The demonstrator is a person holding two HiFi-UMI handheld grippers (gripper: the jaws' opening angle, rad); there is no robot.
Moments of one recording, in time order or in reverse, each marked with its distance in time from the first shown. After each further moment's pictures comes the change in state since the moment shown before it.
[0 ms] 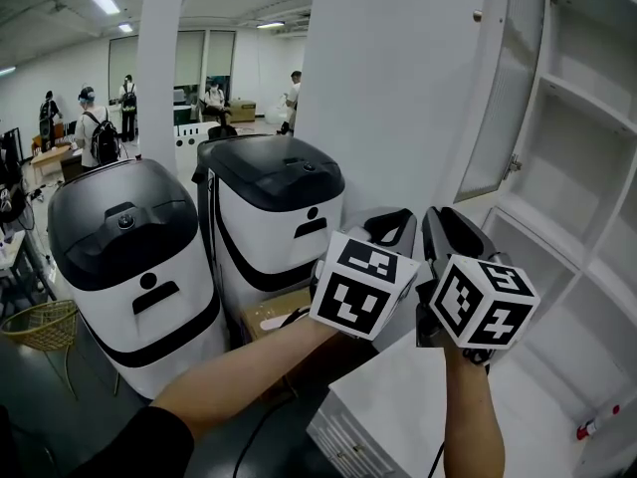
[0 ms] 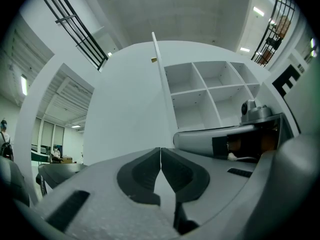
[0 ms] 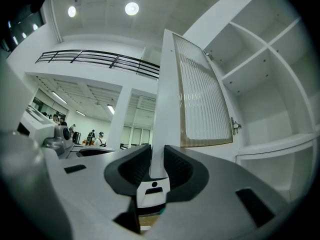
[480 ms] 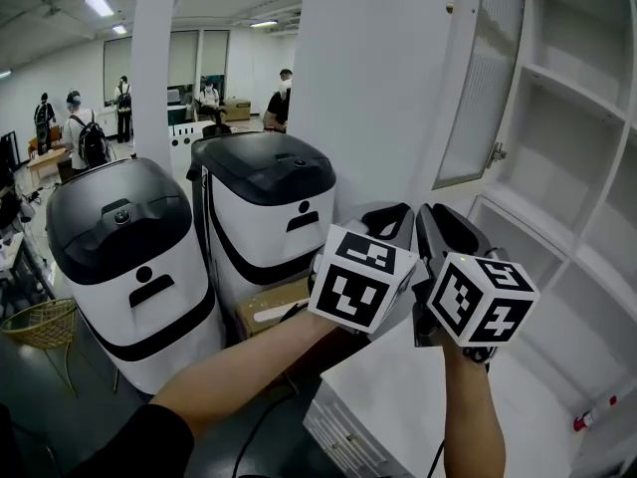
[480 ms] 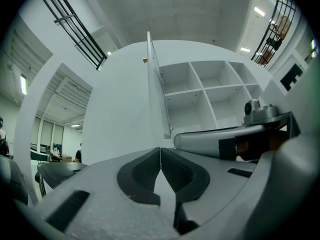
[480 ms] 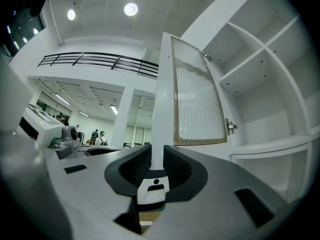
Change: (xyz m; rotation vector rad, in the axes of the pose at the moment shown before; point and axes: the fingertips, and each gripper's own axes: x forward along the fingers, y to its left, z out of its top) left arm 0.000 -0.032 0.008 -0.006 0.009 -0.005; right arm -0.031 -0.006 0.005 0.009 0.013 0.036
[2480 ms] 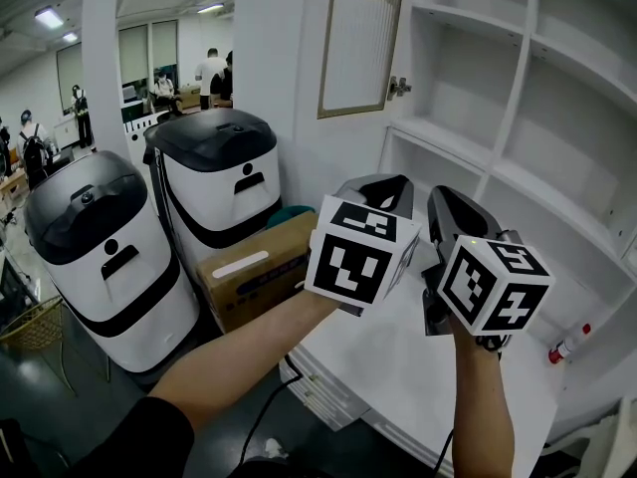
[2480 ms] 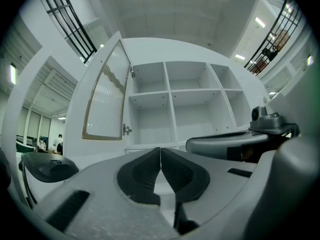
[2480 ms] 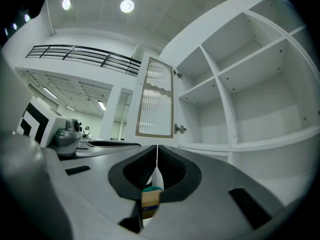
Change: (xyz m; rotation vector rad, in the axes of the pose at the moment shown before) left arm -0.011 -0.209 0.029 -0.049 0.031 -0.131; right arm -0.204 -0.098 0.016 -0.009 0.048 -0.166
